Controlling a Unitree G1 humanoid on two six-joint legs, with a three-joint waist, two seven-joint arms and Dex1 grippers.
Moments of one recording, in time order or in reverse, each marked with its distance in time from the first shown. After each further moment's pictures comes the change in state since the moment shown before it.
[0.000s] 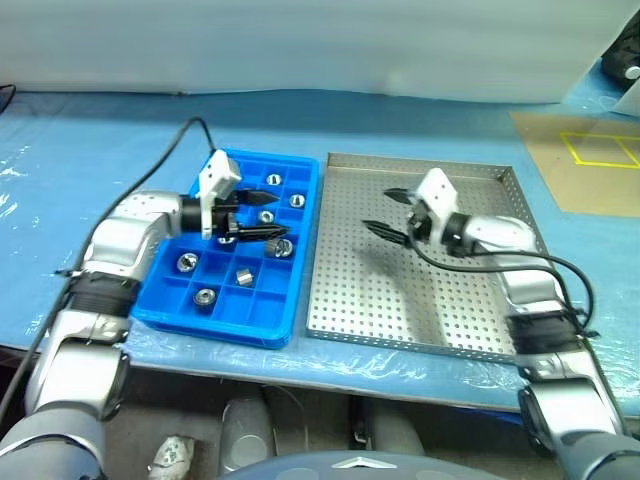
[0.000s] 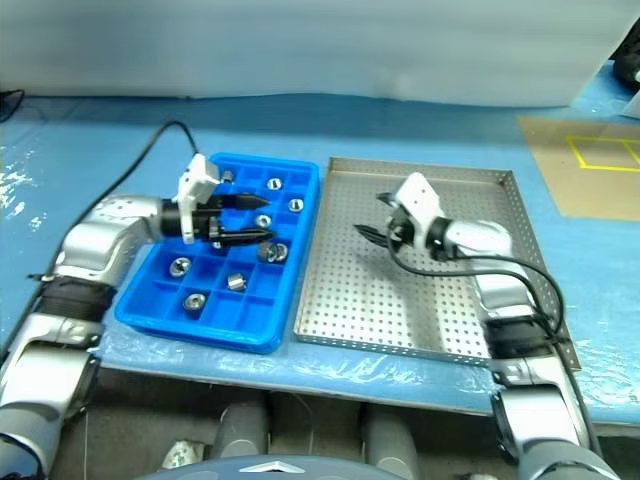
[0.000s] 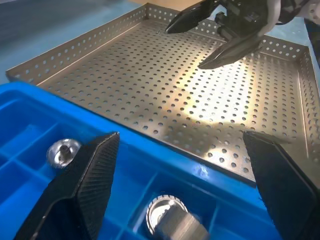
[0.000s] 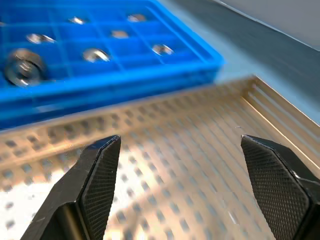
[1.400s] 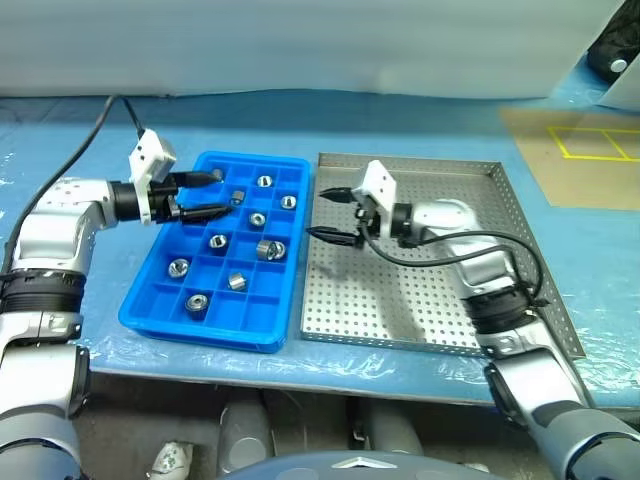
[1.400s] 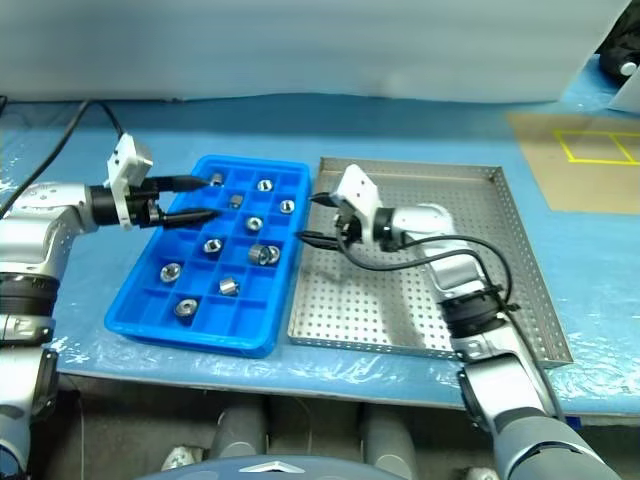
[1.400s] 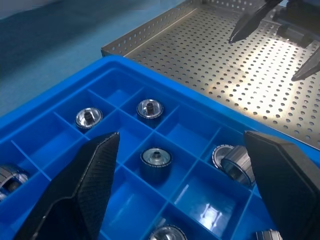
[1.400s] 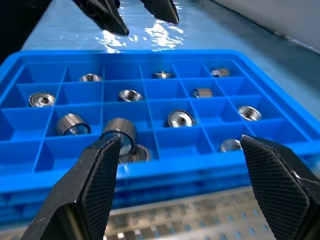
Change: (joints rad) left arm 0.122 0.213 0.205 -0.109 0.001 0.086 -0.015; right arm -0.263 0.217 0.282 0.149 0.063 -0.047 0.145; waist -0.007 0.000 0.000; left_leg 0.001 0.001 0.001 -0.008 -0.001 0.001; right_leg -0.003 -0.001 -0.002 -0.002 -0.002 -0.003
